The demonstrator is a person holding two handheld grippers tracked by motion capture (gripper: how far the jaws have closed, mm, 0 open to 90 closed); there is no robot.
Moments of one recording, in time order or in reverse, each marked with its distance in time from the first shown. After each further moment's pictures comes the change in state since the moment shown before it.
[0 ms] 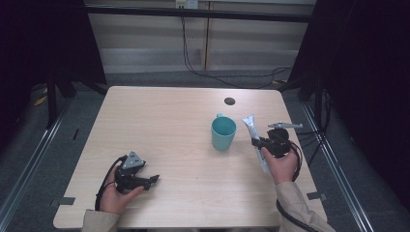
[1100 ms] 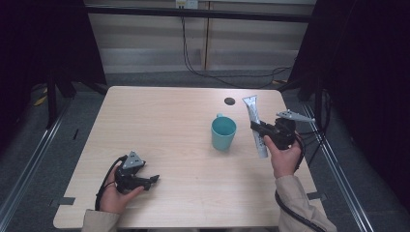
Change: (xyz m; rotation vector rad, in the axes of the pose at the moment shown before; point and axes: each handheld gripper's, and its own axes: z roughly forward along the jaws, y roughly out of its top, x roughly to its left) left arm 0.000 0.000 0.000 -0.001 -0.003 -0.001; right arm 0.011 0.032 -0.027 -0.260 0.103 0.002
